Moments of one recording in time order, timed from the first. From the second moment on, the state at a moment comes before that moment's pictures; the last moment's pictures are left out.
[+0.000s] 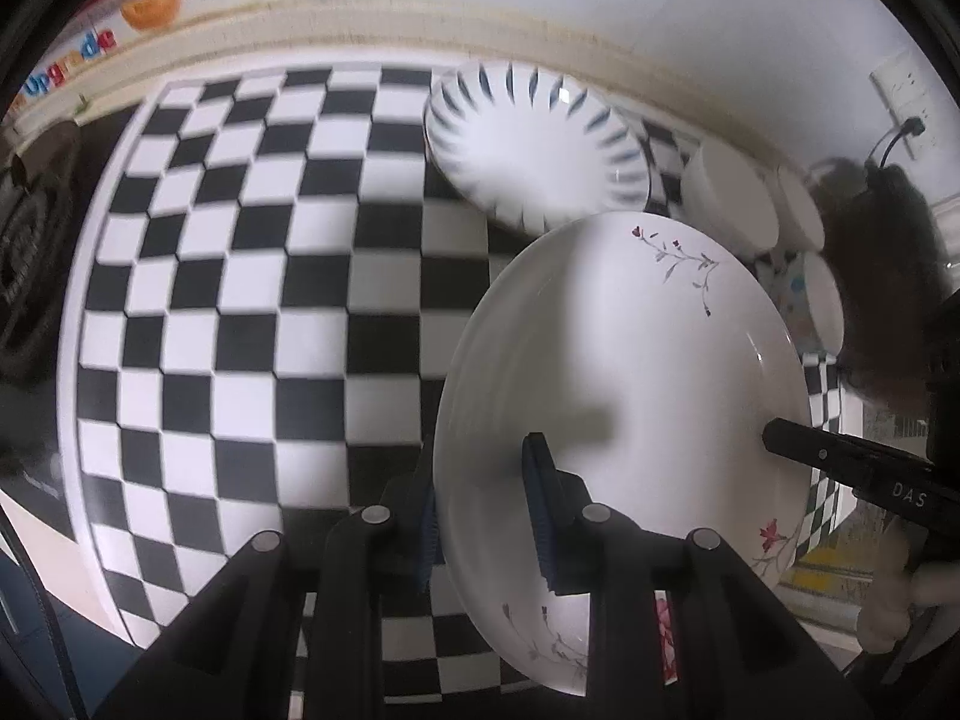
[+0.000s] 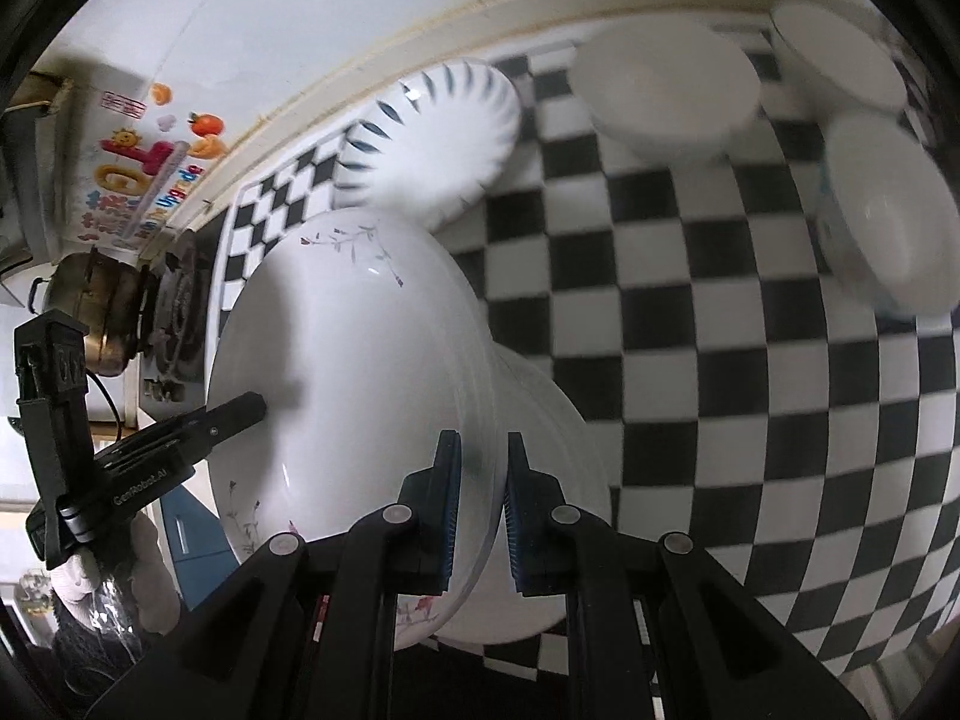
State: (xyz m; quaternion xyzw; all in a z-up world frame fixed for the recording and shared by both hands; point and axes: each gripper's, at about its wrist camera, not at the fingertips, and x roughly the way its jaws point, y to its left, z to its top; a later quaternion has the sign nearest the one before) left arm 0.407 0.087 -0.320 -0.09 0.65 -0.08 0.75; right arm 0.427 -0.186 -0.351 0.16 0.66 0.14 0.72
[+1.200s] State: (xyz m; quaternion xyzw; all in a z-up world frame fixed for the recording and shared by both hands) left arm 0.378 0.045 -0.386 0.02 0.72 -0.05 0.69; right arm 0.398 -0.171 -0.417 0.10 0.73 0.10 0.67
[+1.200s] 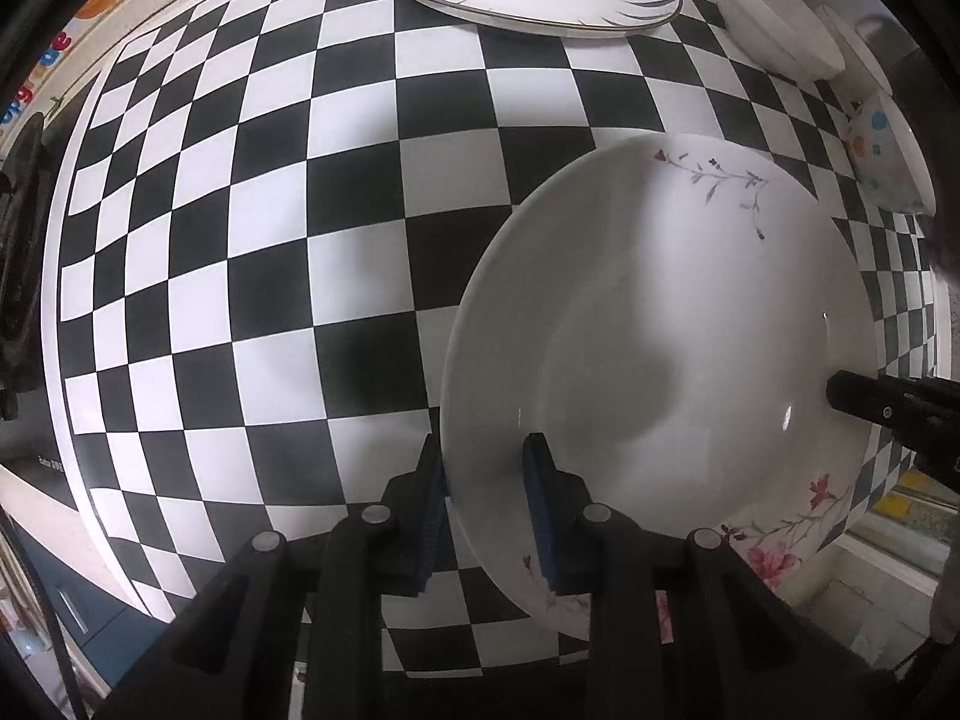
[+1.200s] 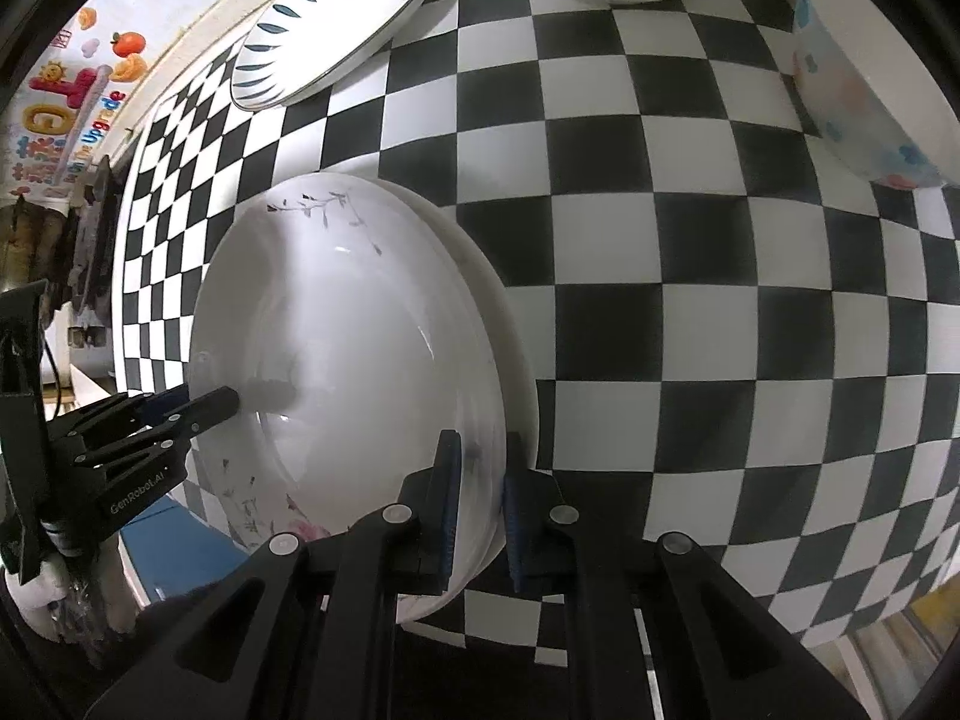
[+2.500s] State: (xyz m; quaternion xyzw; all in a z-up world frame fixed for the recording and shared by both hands) left arm 0.570 0.102 -0.338 -0.14 0.68 -0.05 0.72; right arm 0.615 -0.141 -0.348 0.12 0.69 0.11 0.71
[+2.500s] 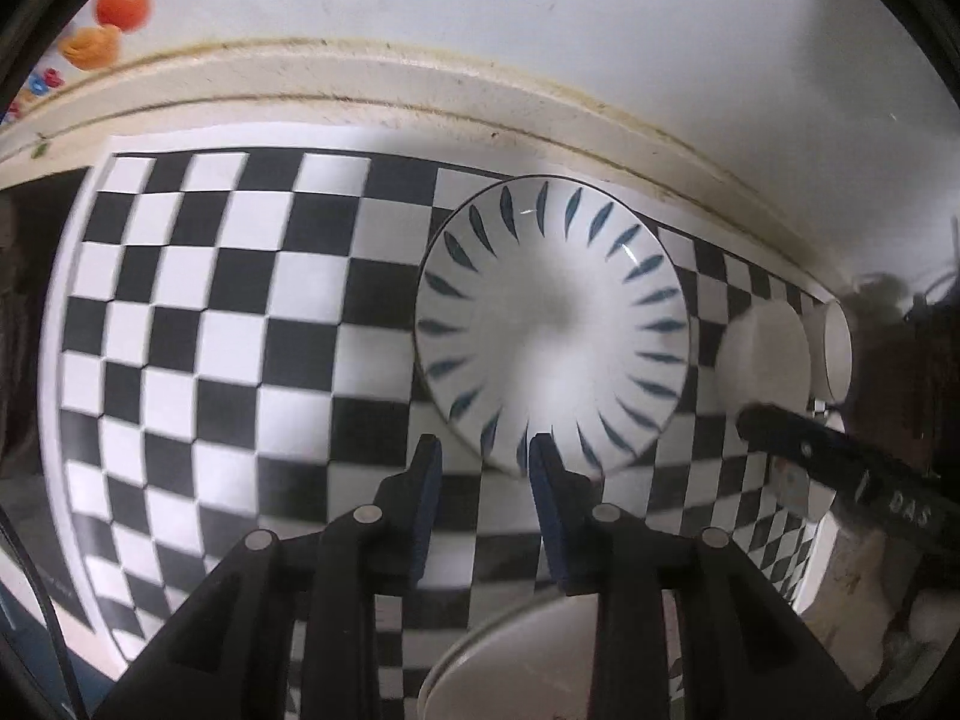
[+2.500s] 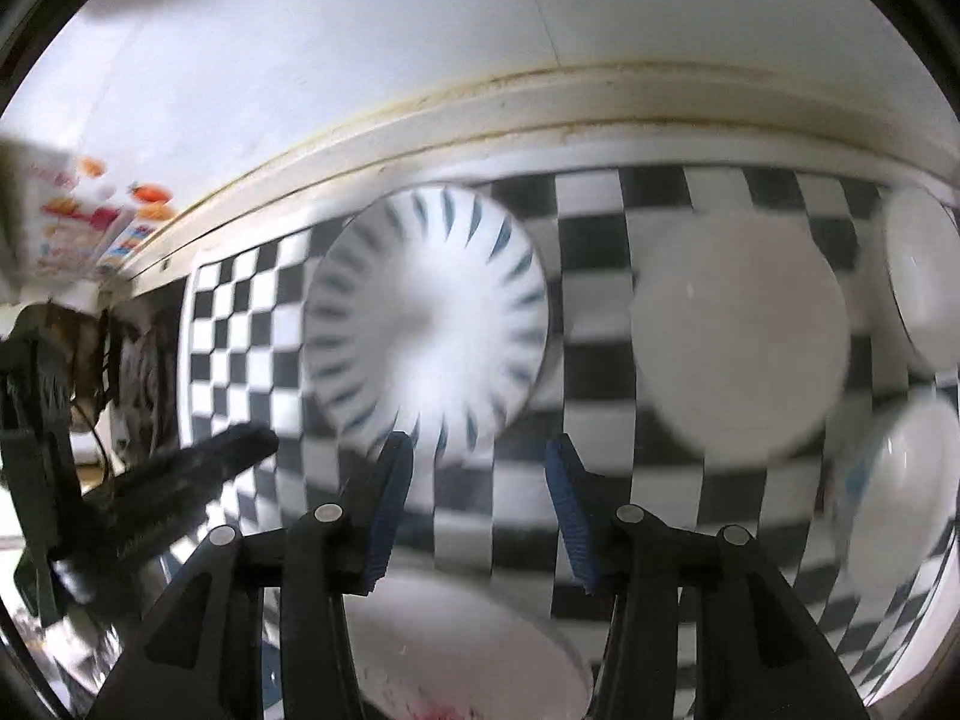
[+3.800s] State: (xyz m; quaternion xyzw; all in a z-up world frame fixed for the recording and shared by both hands) left arm 0.605 0.110 -0.399 -0.16 0.70 -0.05 0.70; right arm 0.699 -0.125 -0.438 0.04 0.74 0.13 0.66
